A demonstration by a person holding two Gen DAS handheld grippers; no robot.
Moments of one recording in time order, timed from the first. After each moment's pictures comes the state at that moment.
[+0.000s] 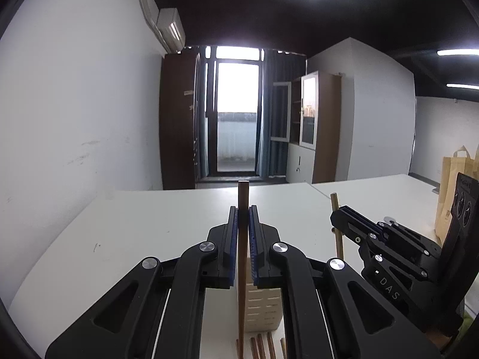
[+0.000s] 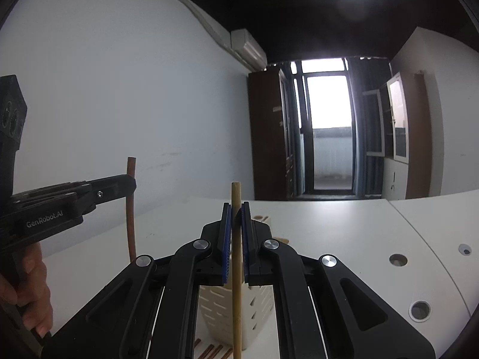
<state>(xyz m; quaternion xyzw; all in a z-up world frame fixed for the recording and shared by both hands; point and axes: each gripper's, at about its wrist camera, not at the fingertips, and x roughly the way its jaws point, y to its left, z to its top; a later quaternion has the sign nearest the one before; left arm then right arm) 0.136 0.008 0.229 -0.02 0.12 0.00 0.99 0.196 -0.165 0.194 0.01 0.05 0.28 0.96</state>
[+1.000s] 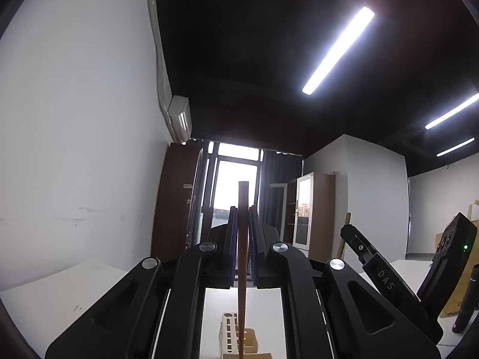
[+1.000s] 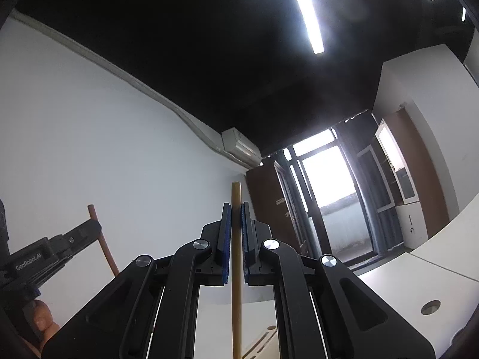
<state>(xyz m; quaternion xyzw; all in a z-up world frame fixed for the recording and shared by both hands) 0.130 -0.017 0.258 -0.05 -0.14 0.00 0.99 0.223 -0.194 0.226 0.16 -0.16 0.29 0.93</state>
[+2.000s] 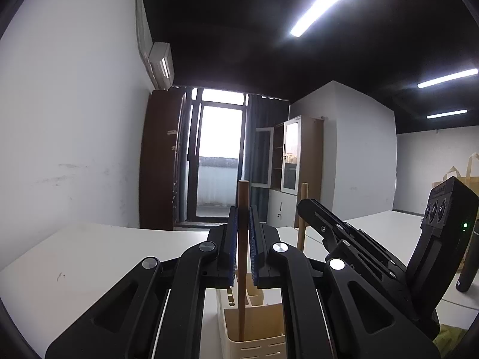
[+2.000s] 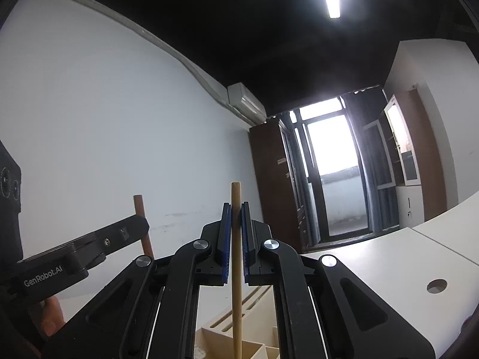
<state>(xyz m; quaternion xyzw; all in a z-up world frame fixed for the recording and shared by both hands) 0.196 0.000 0.179 -0.03 0.00 -0.05 1.00 0.262 -0.159 0.178 0.10 -0.05 0.31 0.95</state>
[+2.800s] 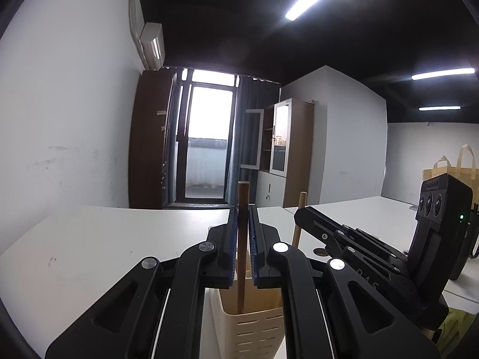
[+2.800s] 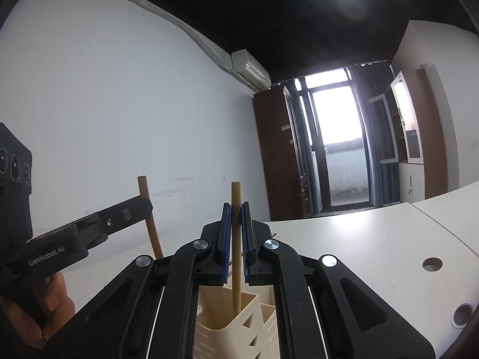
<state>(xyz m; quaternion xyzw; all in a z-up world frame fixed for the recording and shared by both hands) 0.201 0.017 0.171 -0.04 0.05 -0.08 0.99 0.254 -0.161 0.162 0.06 0.03 0.32 0.95</state>
